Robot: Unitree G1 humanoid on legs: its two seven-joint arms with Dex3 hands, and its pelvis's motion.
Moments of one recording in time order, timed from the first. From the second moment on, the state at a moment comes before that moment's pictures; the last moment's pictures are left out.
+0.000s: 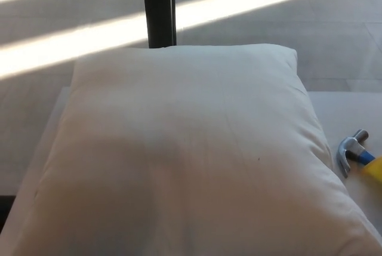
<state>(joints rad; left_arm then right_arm) 0.09 0.61 0.49 1.26 -0.29 -0.13 -0.40 -0.49 -0.88 0.30 0.59 -0.28 0.17 0.23</state>
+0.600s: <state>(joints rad) 0.09 0.61 0.49 1.26 -0.29 -0.13 -0.40 -0.12 -0.95 -0.28 0.43 -0.18 0.15 0.25</state>
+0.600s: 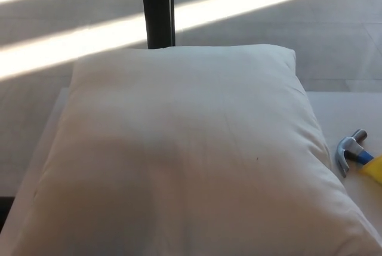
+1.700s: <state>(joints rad) 0.03 0.64 0.52 1.28 -0.30 -0.13 -0.33 -0.01 -0.57 -1.10 0.90 0.16 0.13 -0.09</state>
